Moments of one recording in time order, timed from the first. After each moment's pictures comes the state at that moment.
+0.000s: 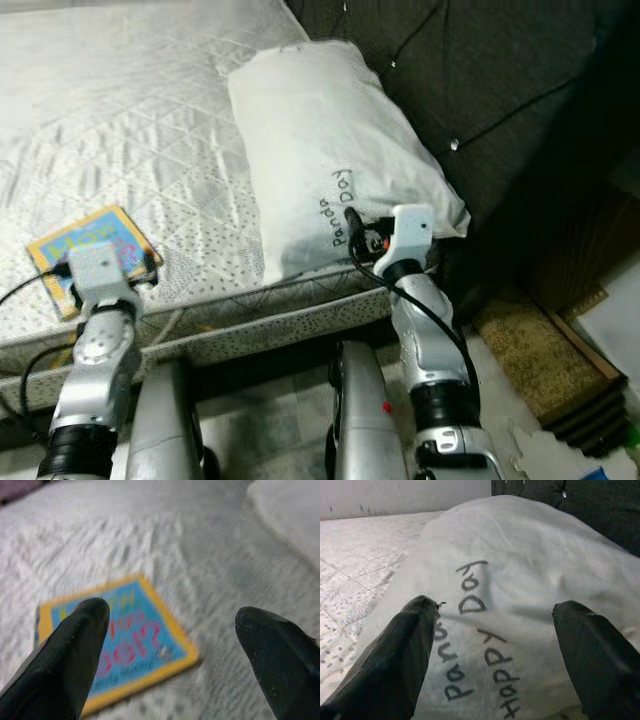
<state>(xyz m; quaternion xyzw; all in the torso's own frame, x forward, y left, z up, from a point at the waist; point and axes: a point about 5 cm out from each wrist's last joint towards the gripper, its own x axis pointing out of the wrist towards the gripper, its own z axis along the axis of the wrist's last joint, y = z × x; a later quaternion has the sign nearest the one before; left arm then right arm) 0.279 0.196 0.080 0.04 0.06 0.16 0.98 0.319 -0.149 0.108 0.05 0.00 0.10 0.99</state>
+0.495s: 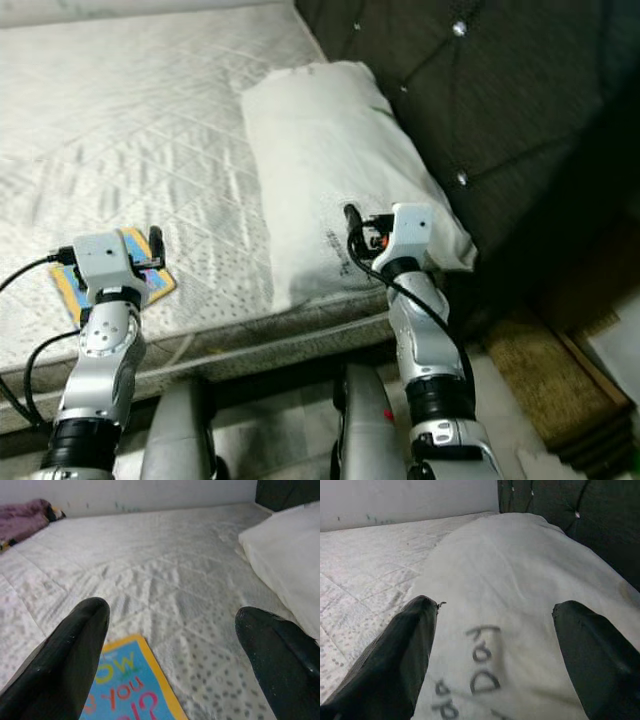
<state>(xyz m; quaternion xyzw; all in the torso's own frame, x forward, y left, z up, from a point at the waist) 0.285 0.189 0.094 0.04 0.00 0.13 0.99 0.323 -0.150 0.109 0.05 -0.01 0.09 0.99</state>
